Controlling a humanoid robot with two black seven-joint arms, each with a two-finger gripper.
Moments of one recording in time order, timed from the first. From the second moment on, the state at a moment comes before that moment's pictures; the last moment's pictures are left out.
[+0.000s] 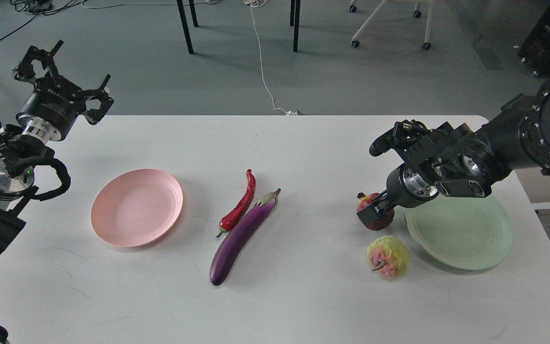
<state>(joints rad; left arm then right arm) -0.70 0.48 -0.86 -0.67 -0.22 -0.49 -0.18 1.72 0.00 -1.42 1.16 -0.54 0.11 0.35</state>
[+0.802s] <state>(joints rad) -0.70 0.48 -0.87 -0.68 -0.22 -0.49 -0.18 1.88 -0.21 -1.40 1.28 -0.56 0.09 0.35</state>
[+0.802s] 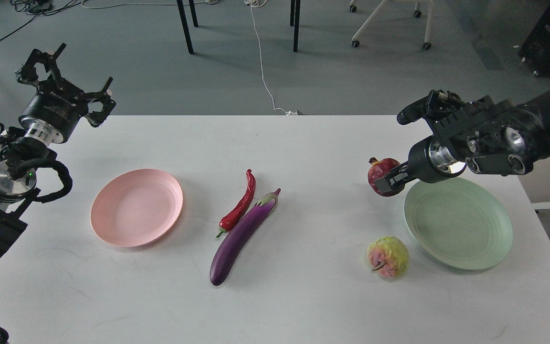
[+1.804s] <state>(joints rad) -0.70 0.48 -0.86 -0.68 -0.22 -0.49 -0.18 1.76 -0.45 -1.43 1.23 -0.73 0.04 0.34</state>
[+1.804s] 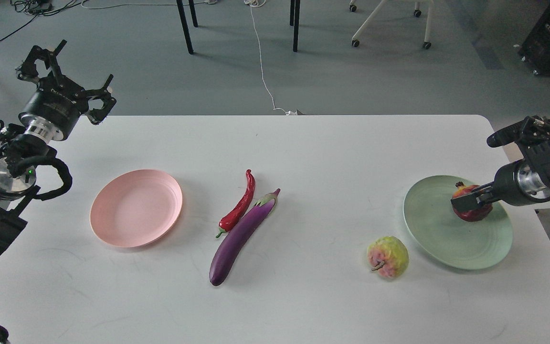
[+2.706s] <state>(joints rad) -0.68 0.50 -0.86 -0.67 -0.22 -0.49 -0.18 1.90 -0.15 -1.41 1.55 -0.60 0.03 0.35</state>
